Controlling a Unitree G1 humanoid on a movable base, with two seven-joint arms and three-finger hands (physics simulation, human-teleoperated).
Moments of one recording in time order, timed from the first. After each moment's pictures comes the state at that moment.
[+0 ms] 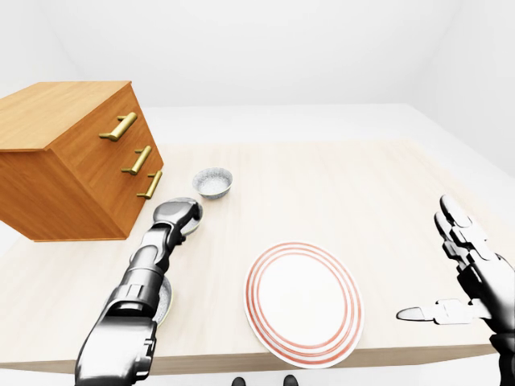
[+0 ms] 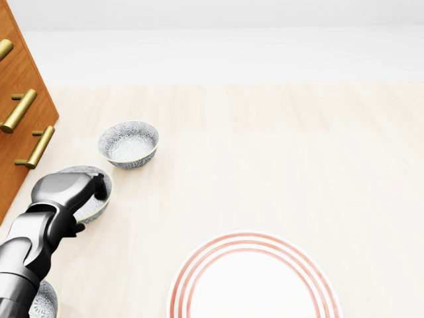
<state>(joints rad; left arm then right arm) -0.69 0.36 -0.03 0.96 1.24 -0.09 -0.04 0.24 -0.03 -0.71 -0.65 -0.11 0.09 0.70</state>
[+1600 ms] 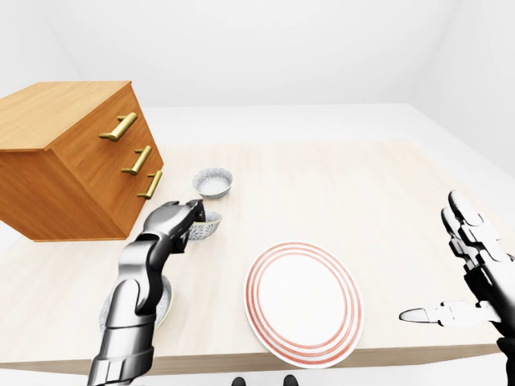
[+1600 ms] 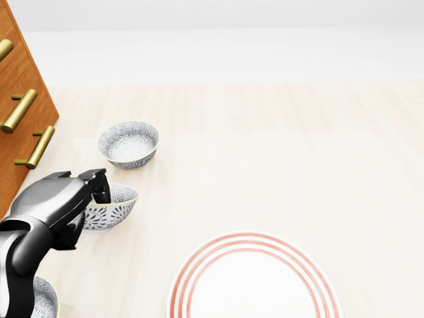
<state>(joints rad) -0.28 0.27 0.10 -0.03 1.17 -0.01 -0.62 0.24 -0.02 -0.73 -0.71 -0.08 0.09 0.70</state>
